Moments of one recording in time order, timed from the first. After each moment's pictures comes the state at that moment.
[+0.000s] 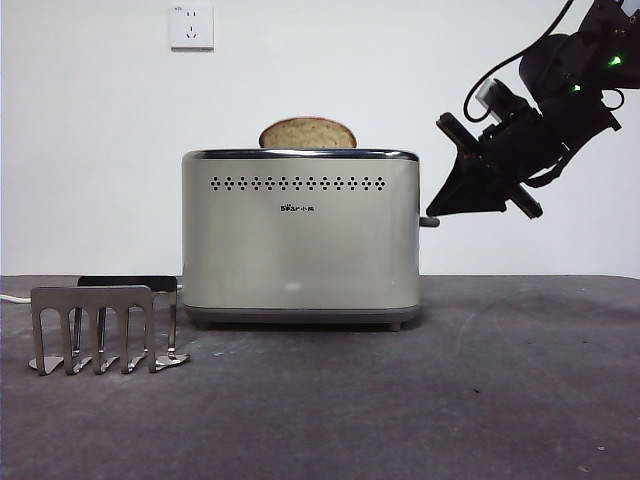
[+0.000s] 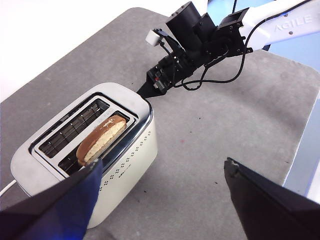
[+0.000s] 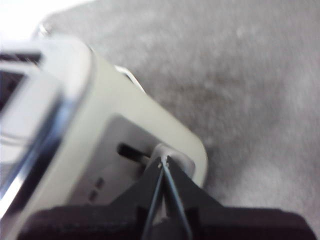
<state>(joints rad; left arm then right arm) -0.60 1.35 1.93 -1.13 0.22 0.21 0.12 1.93 1.38 -0.11 -0.63 0.16</state>
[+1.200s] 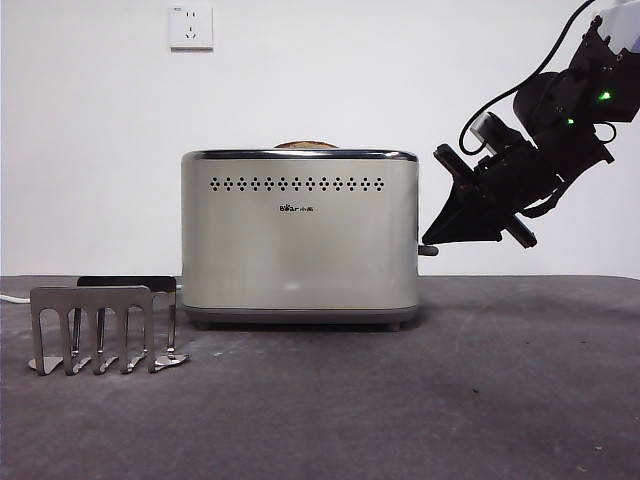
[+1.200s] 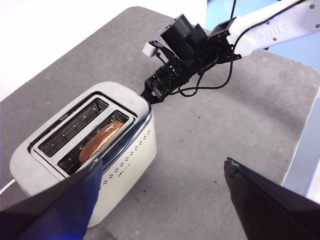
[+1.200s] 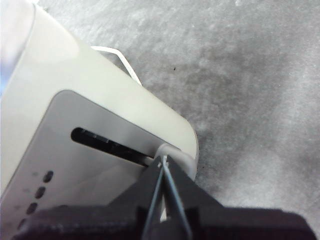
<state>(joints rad) -0.60 1.35 1.93 -1.14 0.22 0.21 0.12 2.02 1.40 -0.12 -0.66 0.13</state>
